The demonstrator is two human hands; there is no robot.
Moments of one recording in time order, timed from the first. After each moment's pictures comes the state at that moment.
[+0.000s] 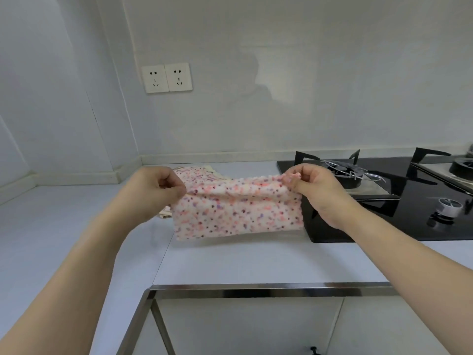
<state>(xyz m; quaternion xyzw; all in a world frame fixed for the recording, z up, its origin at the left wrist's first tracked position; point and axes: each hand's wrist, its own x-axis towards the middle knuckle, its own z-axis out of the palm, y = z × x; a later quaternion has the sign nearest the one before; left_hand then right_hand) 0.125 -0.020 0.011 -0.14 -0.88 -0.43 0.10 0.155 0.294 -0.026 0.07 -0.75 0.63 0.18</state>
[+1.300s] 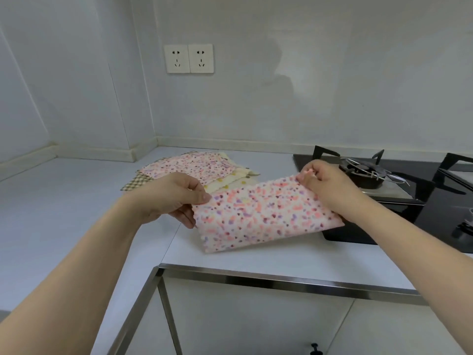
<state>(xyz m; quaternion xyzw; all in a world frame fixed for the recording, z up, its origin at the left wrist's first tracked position) 0.120 -0.020 -0.010 -0.13 -0.85 -0.49 -0.17 0.138 0.295 -0.029 0.02 -0.91 0.39 0.16</state>
